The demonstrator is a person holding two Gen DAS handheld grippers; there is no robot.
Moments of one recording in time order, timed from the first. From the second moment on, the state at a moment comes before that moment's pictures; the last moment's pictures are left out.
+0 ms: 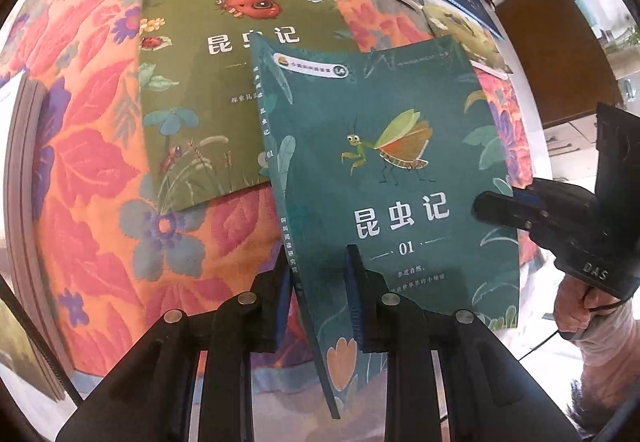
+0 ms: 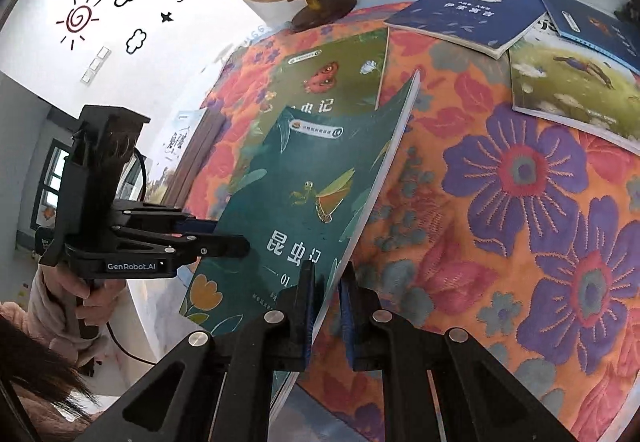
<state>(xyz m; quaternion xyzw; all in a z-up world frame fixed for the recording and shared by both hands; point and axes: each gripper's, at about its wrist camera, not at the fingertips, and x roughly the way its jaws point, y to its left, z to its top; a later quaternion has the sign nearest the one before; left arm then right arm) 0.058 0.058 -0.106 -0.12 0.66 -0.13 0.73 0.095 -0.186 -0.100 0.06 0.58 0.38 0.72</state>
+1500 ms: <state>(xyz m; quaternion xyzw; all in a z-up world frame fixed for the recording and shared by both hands) 0.042 0.123 -0.032 -0.09 0.61 -0.18 0.77 0.056 -0.118 -0.018 0.13 0.52 0.35 0.77</state>
